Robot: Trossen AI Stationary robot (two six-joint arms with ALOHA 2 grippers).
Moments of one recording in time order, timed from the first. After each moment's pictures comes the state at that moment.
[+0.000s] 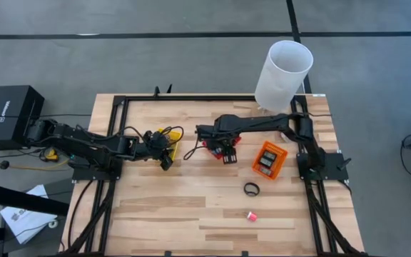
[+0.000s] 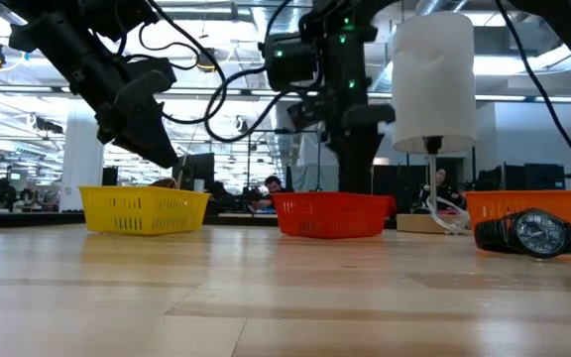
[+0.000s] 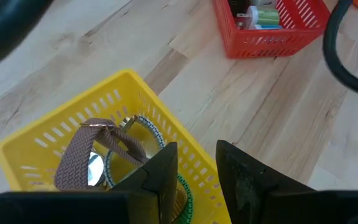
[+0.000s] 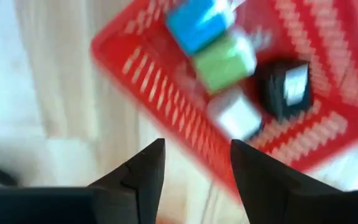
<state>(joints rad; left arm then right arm) -0.06 1.12 0.53 -0.26 -0.46 -0.56 -0.12 2.10 1.74 -1.26 0.13 -0.24</state>
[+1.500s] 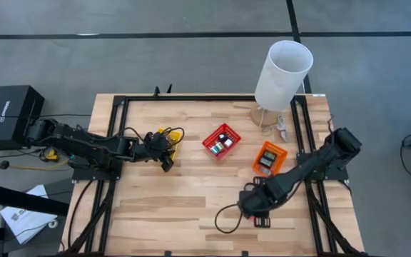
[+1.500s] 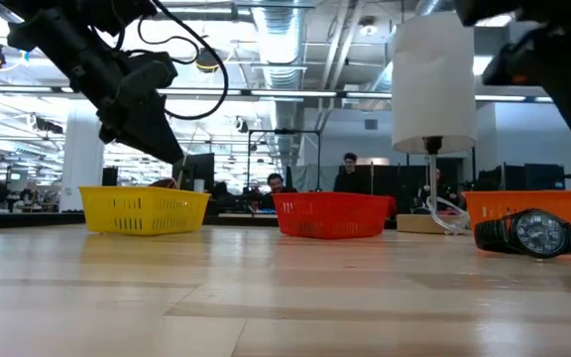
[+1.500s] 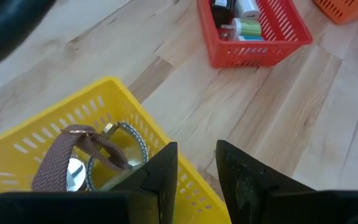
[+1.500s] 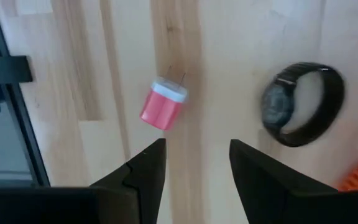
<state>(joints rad) -0.08 1.12 0.53 -0.22 -0.46 -0.58 0.57 1.72 1.28 -1.02 -0.07 0.61</state>
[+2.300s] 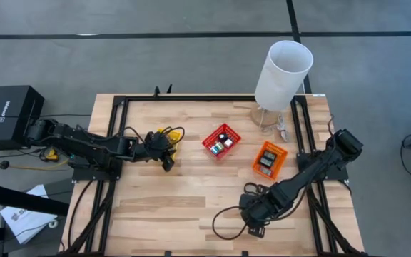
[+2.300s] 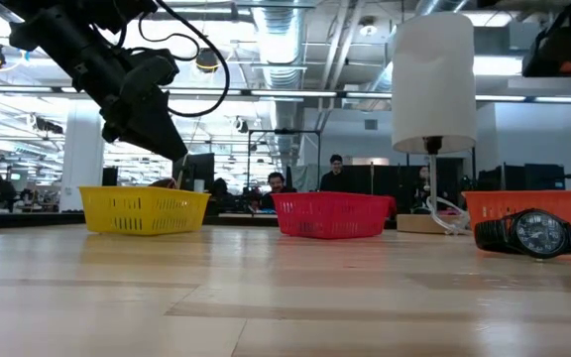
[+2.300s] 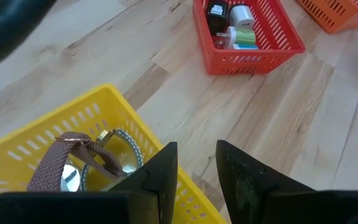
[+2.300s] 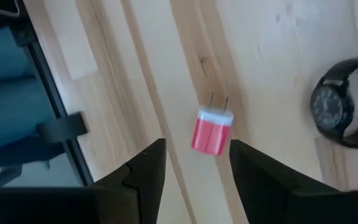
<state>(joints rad) -0.08 1.12 0.53 -0.19 -0.46 -0.58 0.64 1.72 1.27 -0.87 -0.01 0.94</state>
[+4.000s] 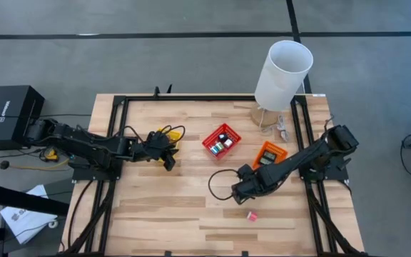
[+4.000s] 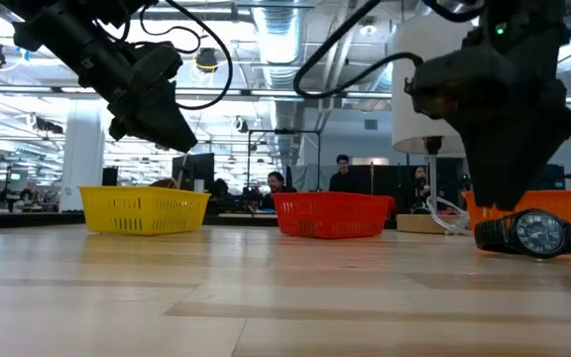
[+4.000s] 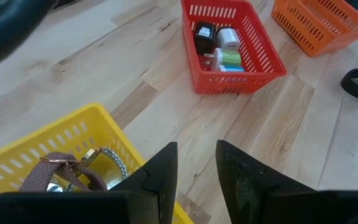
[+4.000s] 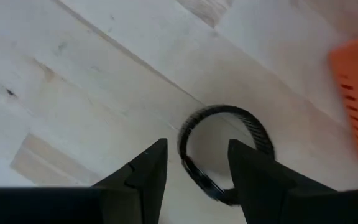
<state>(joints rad) -0.08 1.12 0.53 -0.12 -0.46 -0.58 0.42 1.72 1.10 -0.84 0.13 1.35</state>
